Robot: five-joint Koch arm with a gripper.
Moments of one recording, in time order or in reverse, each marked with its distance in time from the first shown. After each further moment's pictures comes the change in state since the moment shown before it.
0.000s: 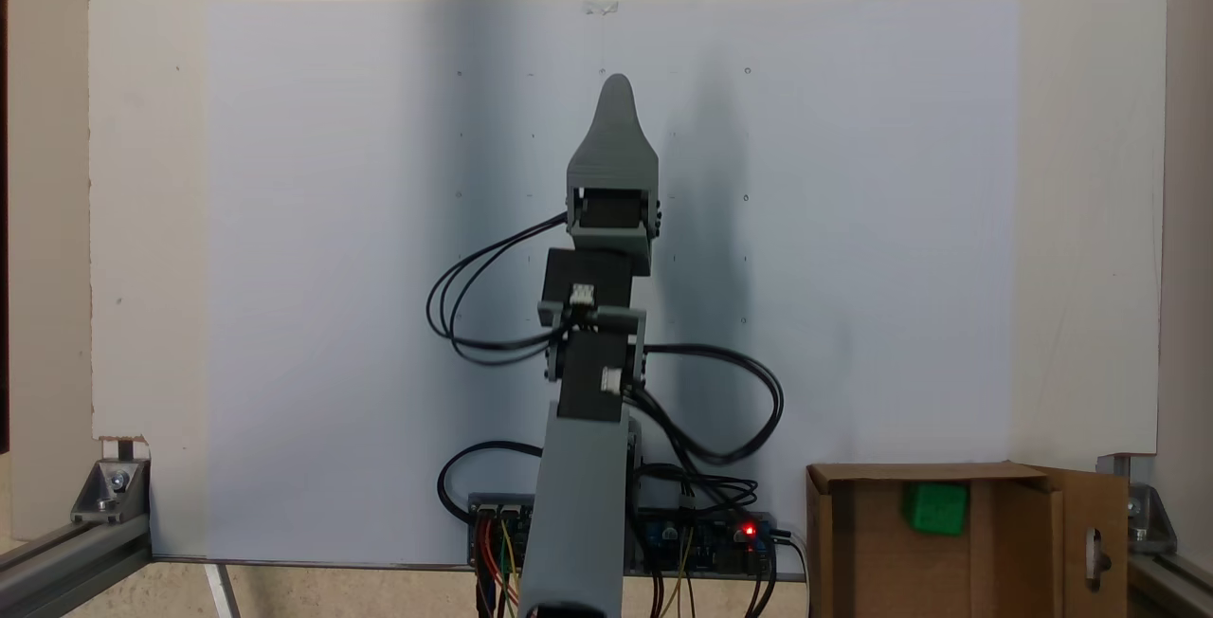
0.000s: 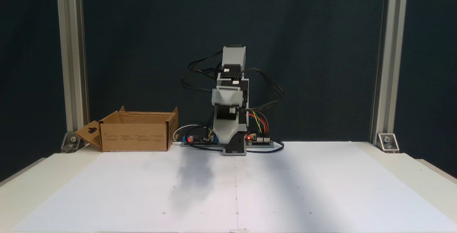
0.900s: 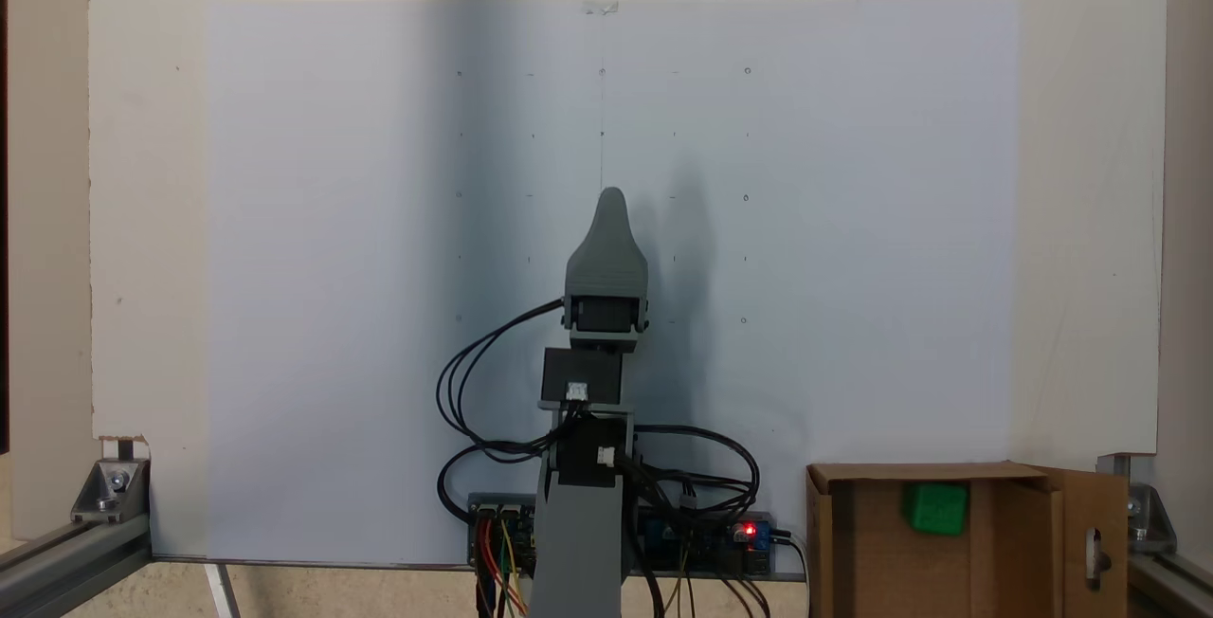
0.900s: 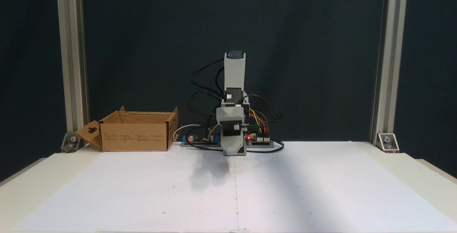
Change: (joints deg) arm -2.5 12.5 35.6 -31.5 6.9
